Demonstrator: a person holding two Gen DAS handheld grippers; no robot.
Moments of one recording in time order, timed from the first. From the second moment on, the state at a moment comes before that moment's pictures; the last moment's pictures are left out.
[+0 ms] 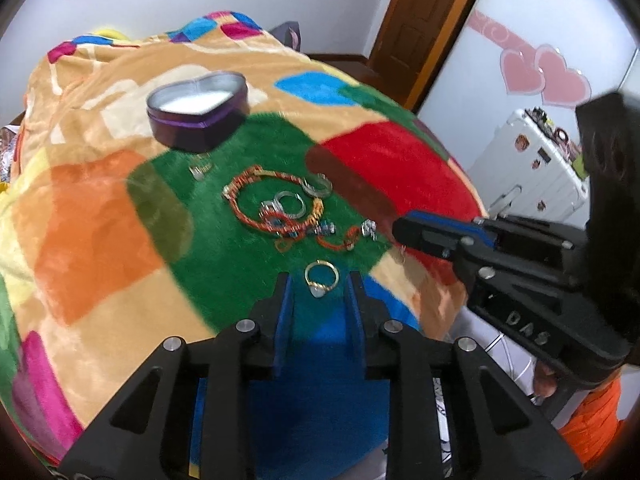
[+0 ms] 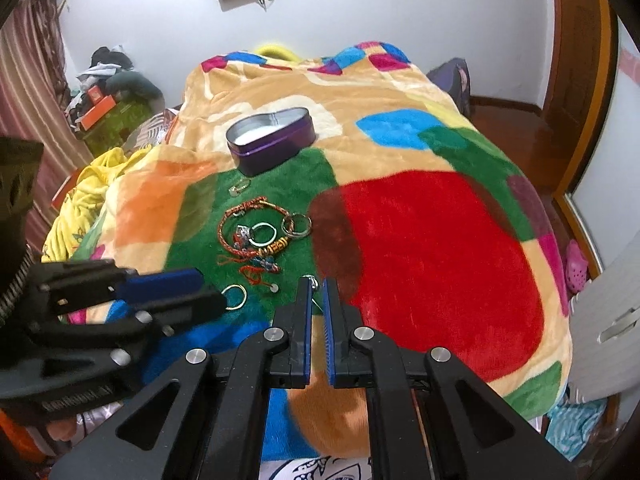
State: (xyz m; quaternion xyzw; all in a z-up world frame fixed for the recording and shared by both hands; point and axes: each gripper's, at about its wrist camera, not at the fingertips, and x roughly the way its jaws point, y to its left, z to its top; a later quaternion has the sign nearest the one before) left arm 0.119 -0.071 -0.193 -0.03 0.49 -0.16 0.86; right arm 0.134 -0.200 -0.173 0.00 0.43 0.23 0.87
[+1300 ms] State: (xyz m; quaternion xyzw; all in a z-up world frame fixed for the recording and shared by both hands) left arm 0.136 -0.033 -0.143 -0.04 0.40 -0.12 0.91; right arm 0.146 -0.183 -0.148 -0.03 0.39 0.23 0.89
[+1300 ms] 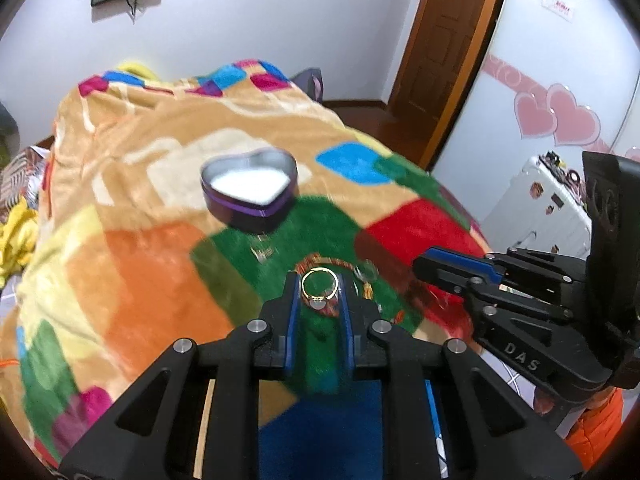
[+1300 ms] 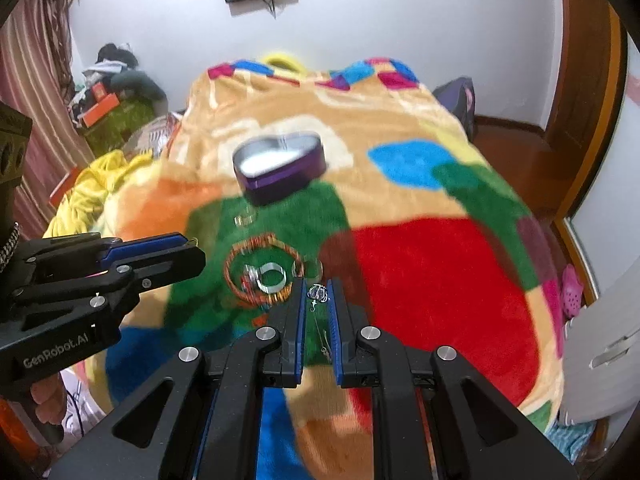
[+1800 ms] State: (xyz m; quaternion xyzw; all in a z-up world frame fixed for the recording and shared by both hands) left arm 0.148 -0.006 -0.093 -0.04 0.33 -0.10 0.94; right arm 0.165 -0.169 -0.096 -0.02 0.32 0.25 0.92
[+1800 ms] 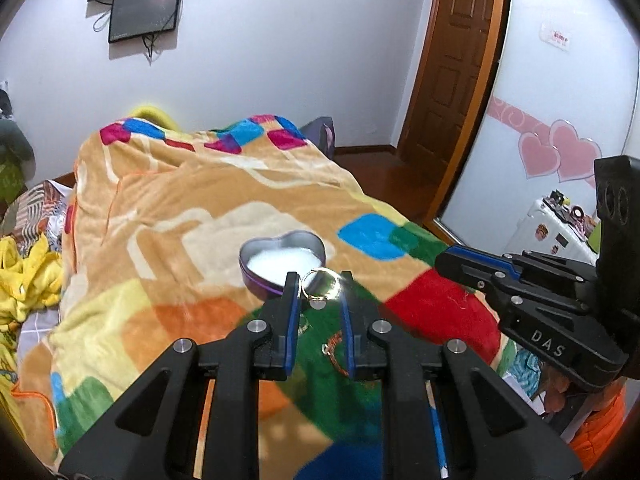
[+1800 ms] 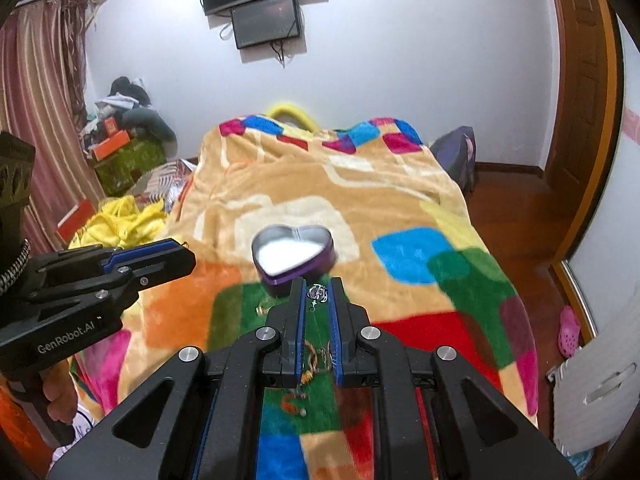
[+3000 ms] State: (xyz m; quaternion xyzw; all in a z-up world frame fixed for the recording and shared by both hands) left arm 0.255 0.028 -0.149 -0.06 0.38 -0.10 0.92; right arm 0.256 -0.112 -0.120 -0.02 0.36 0.32 0.88
